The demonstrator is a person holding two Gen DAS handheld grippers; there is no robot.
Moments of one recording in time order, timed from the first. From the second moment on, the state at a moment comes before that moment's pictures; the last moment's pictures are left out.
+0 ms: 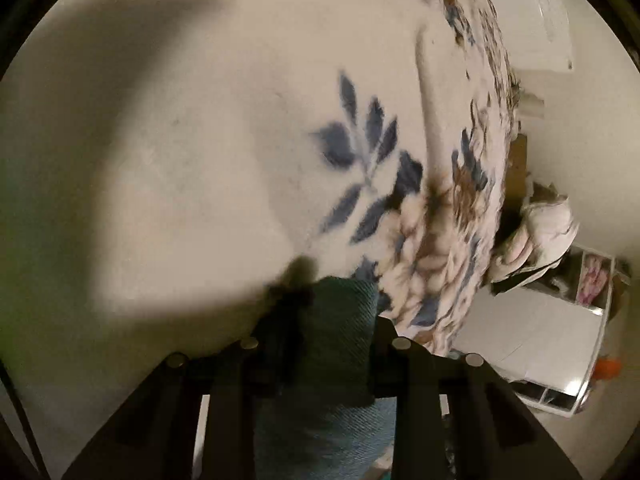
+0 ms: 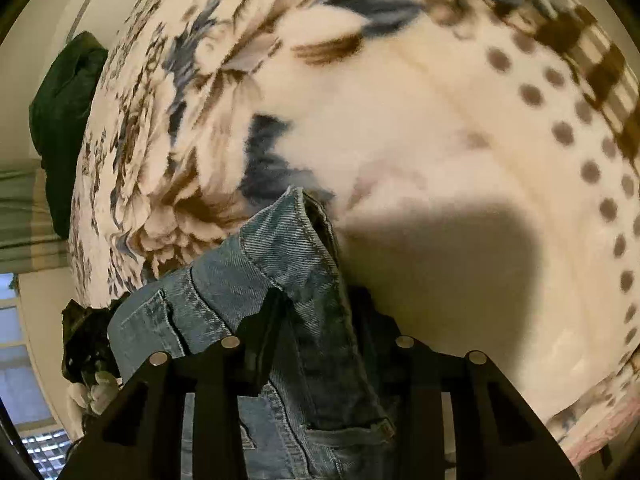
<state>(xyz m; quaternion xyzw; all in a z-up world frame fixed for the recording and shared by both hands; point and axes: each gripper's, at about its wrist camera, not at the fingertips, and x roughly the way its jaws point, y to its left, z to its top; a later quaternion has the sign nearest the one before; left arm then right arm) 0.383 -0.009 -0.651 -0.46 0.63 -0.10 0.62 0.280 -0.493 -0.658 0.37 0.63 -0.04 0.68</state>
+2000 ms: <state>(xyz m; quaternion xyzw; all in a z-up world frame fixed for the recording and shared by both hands) 0.306 -0.021 -0.631 -0.30 0.66 -0.25 0.64 0.257 -0.440 -0.692 0.38 0.66 0.20 0.62</state>
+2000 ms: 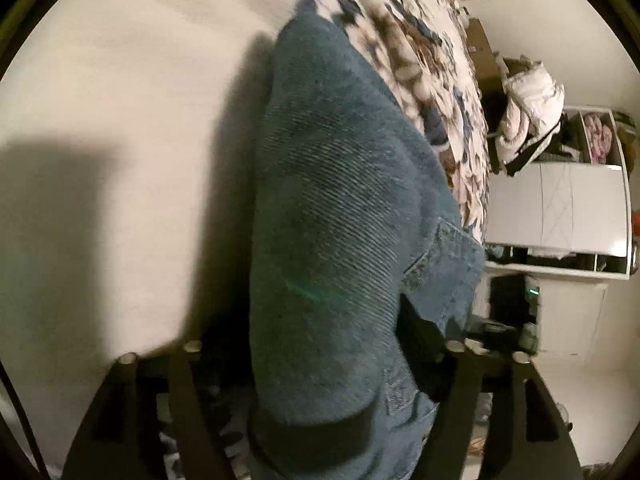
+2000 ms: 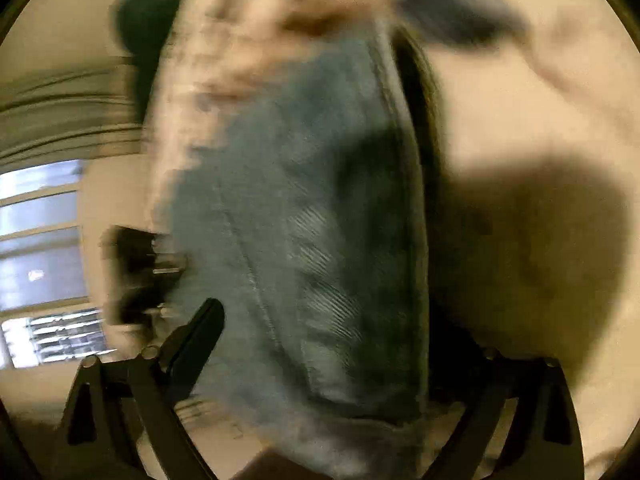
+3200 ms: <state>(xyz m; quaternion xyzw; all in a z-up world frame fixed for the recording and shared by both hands) 0.567 0.028 -0.465 -0.24 0.53 -0.27 0.77 0.565 -0.360 -0.536 0.31 0.57 0.26 0.71</state>
